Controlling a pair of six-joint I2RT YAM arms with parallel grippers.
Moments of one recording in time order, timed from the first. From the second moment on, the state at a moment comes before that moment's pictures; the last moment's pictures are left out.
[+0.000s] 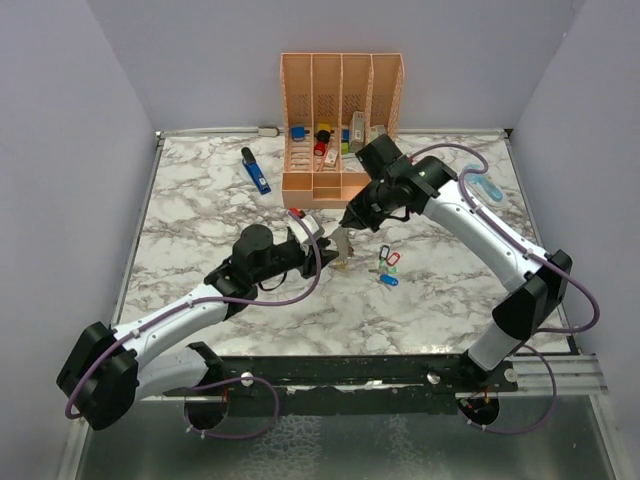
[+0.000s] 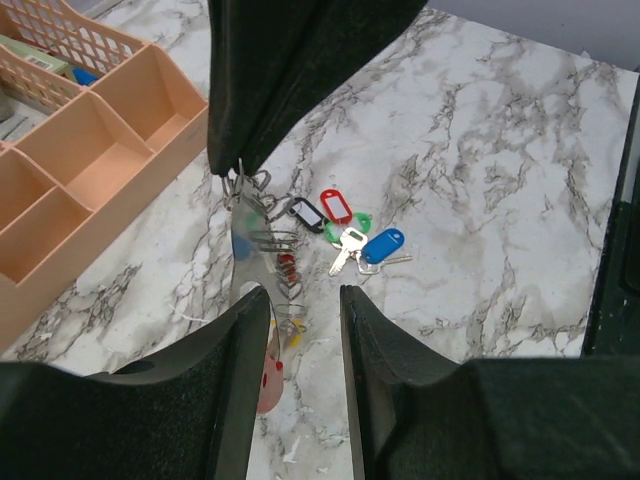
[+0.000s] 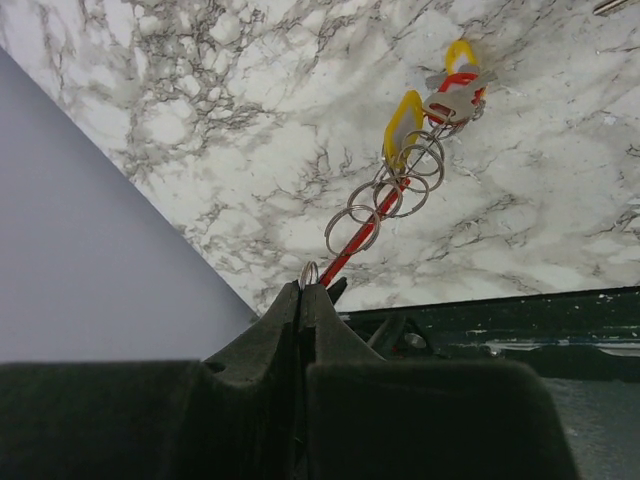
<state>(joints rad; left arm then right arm) -0.72 1.08 0.57 0.35 0.36 0.01 0.71 1.67 1.75 -1.11 -0.01 1.45</state>
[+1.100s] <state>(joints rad) -0.72 1.13 0.54 0.42 0.41 0.23 0.71 1.50 1.50 -0.84 -0.09 1.47</state>
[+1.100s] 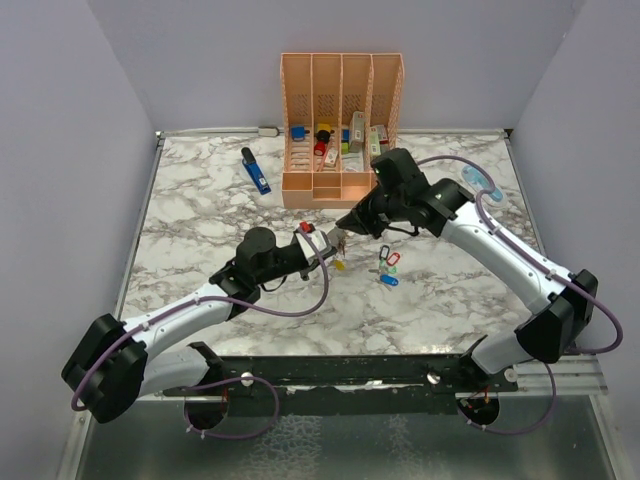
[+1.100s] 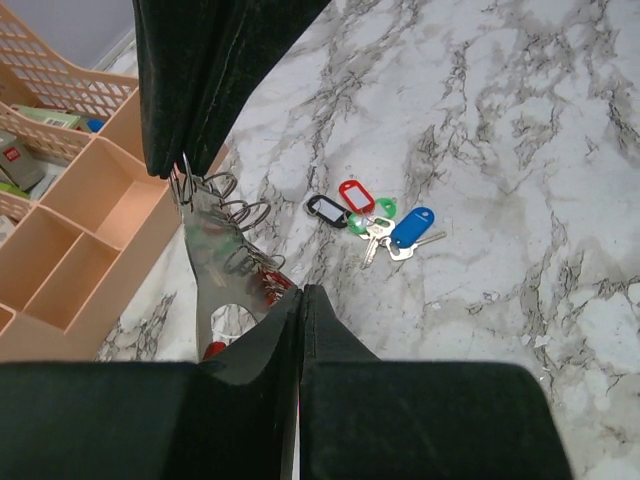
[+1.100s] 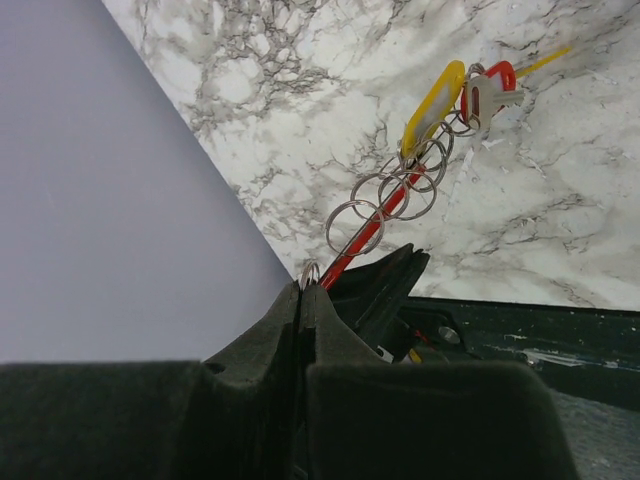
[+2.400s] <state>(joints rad) -0.72 1.16 0.59 0.35 0.38 0.33 0.71 1.36 1.25 -0.55 -0.07 1.29</state>
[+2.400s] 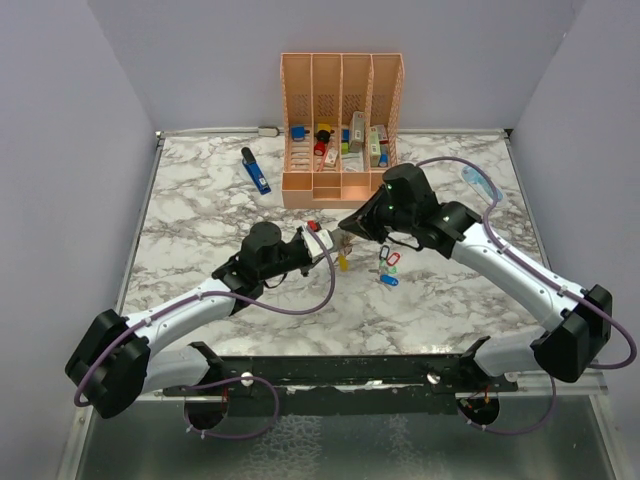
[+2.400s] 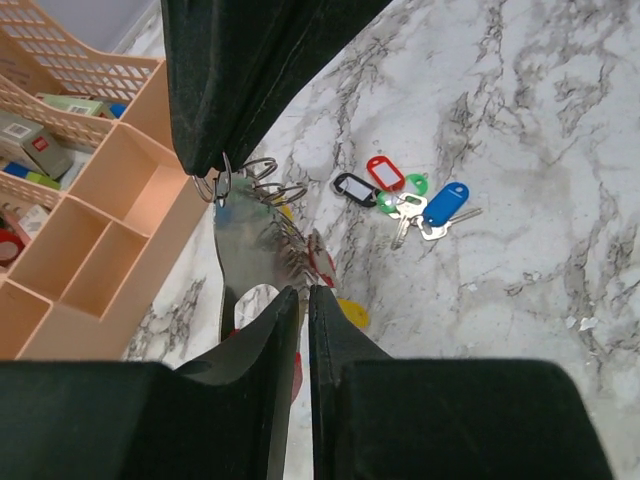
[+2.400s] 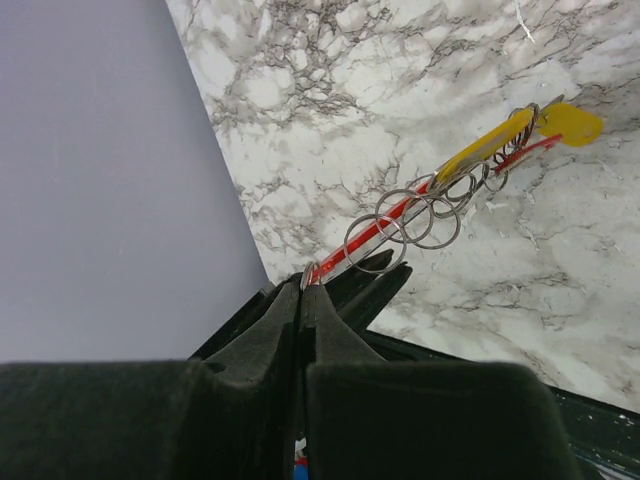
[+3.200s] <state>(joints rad) -0.72 1.10 0.64 0.36 0.45 0.32 0.71 1.35 1.22 -0.55 -0.07 1.24</state>
